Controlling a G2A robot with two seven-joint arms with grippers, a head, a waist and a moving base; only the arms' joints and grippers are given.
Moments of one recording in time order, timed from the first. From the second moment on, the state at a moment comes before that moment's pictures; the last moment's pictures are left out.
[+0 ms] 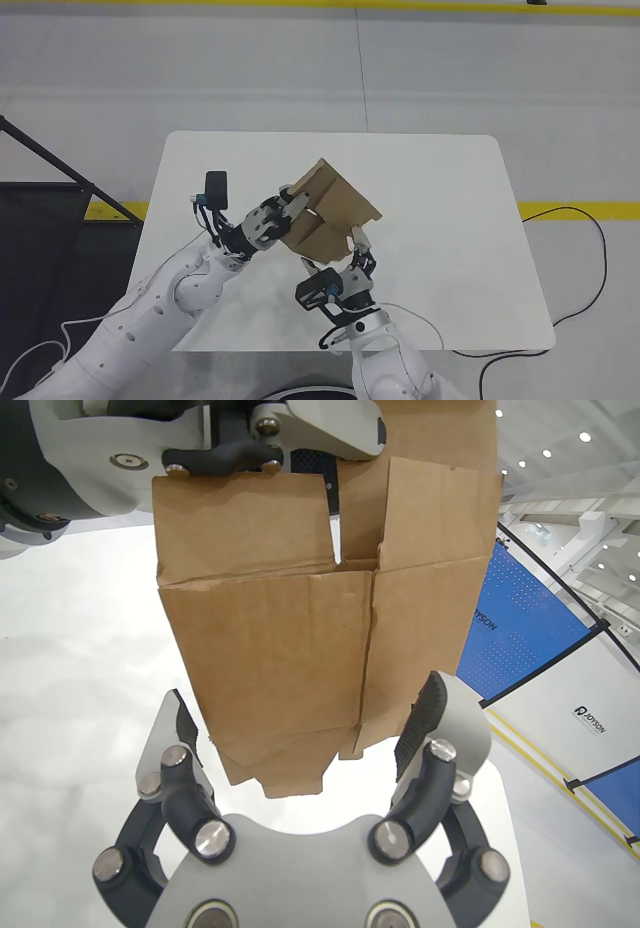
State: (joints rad) left arm 1.02 -0.91 -0.86 -1.61 0.50 -0.68 0.41; right arm -1.31 -1.18 0.69 -1.96 -1.95 0.41 0.30
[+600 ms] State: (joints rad) left arm 1.07 -0.94 -0.94 -1.60 0.52 -0.75 0.33; right arm -1.41 -1.20 0.80 -1.99 -1.93 0.40 0.21
